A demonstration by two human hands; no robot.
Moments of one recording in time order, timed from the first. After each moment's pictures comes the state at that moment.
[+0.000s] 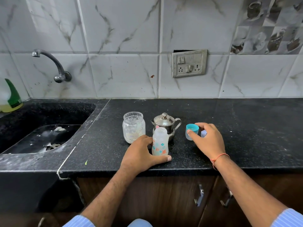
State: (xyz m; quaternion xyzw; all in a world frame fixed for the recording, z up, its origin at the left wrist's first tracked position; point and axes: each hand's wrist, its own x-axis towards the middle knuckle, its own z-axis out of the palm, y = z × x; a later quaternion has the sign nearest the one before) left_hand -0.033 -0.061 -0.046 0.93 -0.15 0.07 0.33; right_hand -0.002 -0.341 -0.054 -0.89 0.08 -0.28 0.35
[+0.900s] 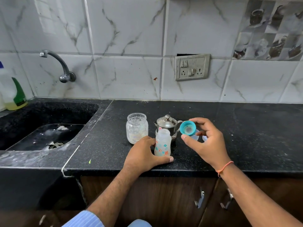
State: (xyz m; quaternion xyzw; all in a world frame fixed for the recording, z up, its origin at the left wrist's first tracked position) left_hand -0.030 -0.061 -0.049 0.93 -0.15 0.08 0.33; right_hand -0.053 -0.307 -0.018 -0.80 -0.16 -0.32 0.48
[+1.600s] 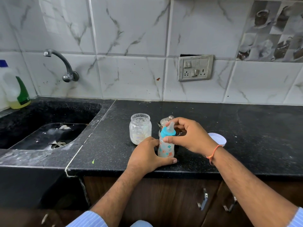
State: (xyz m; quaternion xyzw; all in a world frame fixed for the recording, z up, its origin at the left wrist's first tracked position) left_hand -0.028 -0.060 -0.051 0.92 -0.14 0.07 0.35; right_hand -0.025 -0.266 0.019 -0.87 -0.19 -0.09 0.44
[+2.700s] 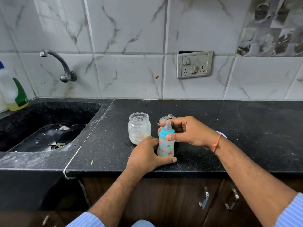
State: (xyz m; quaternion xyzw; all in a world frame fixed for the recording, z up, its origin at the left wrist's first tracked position) left_hand -0.023 -0.060 -0.052 0.92 -0.15 0.06 0.35; right_hand -0.010 -0.275 0.030 -0.82 -0.25 0.06 0.51
